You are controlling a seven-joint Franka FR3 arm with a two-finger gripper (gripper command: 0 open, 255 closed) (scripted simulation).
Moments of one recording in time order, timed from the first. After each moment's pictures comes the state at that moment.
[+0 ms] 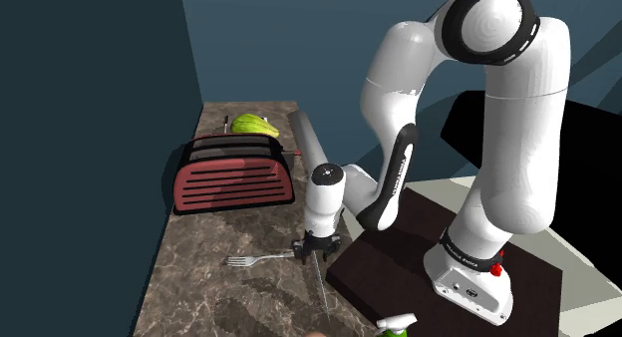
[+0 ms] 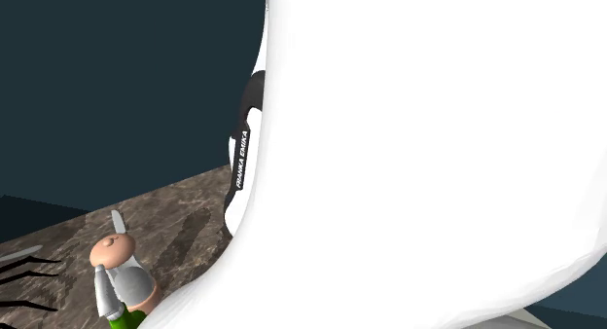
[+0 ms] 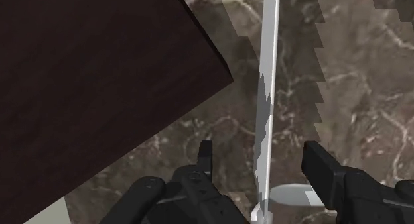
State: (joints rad) arm 0.19 0.38 0.29 -2.65 -0.84 2.97 1.90
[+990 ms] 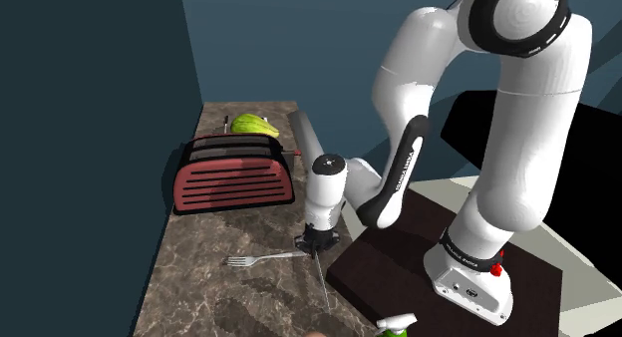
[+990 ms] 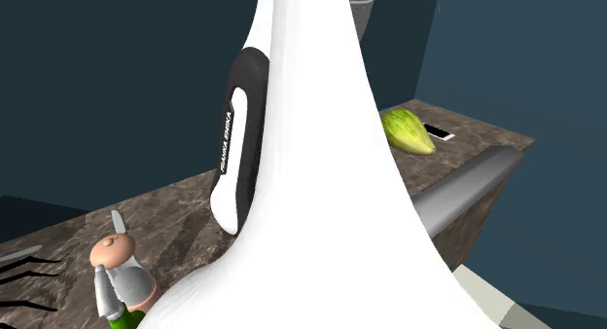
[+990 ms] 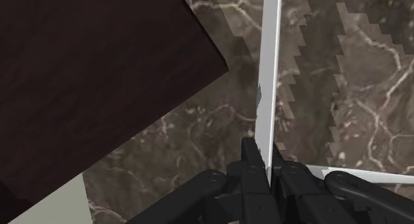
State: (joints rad) arm 0.07 0.28 0.44 -2.70 -0.68 2.92 1.77
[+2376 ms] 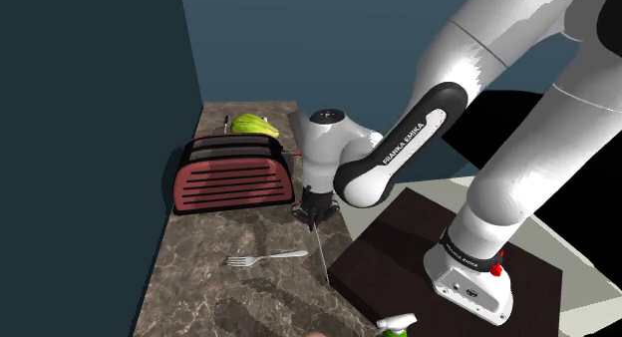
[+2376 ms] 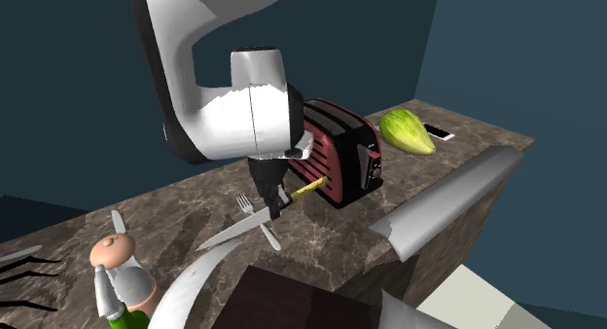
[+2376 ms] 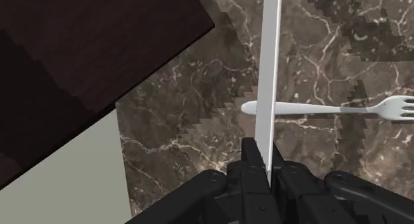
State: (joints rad) arm -0.16 -0.09 0.78 -2.72 0.09 2.66 1.14
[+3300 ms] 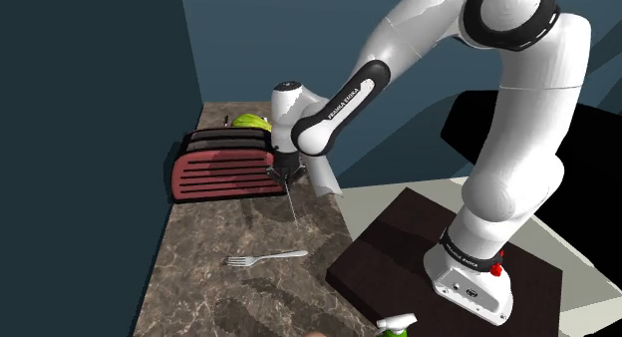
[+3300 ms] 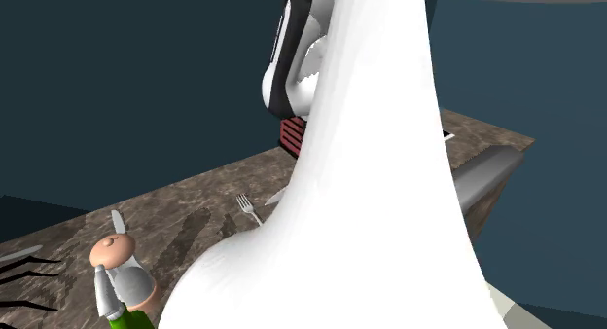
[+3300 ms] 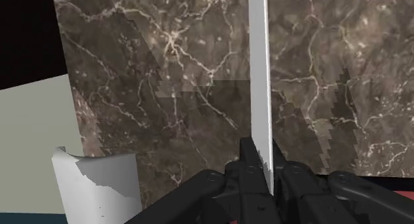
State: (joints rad) arm -0.28 0.30 0.60 -2.28 -0.31 2.51 1.16
